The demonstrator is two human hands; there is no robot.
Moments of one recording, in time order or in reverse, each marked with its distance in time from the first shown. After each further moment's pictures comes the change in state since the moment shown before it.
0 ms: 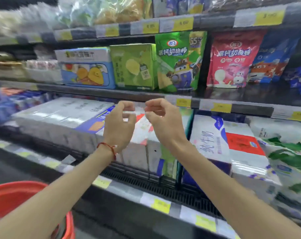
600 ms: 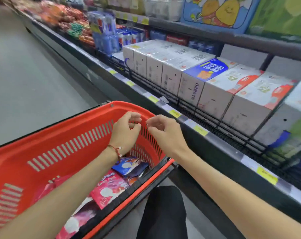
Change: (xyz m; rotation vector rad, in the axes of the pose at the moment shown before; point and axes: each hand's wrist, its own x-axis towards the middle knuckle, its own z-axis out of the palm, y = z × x) left_hand -0.172 -0.198 -0.251 0.151 0.113 -0.463; right_hand -0.188 0.023 0.265 -0.092 -0.647 0.104
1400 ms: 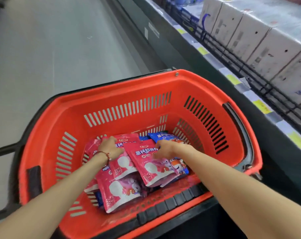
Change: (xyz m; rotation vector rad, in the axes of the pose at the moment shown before) left_hand -0.079 -0.240 -0.132 0.568 -0.202 -0.869; right_hand 0.026 0.061 0.215 -0.816 -1.213 0.289
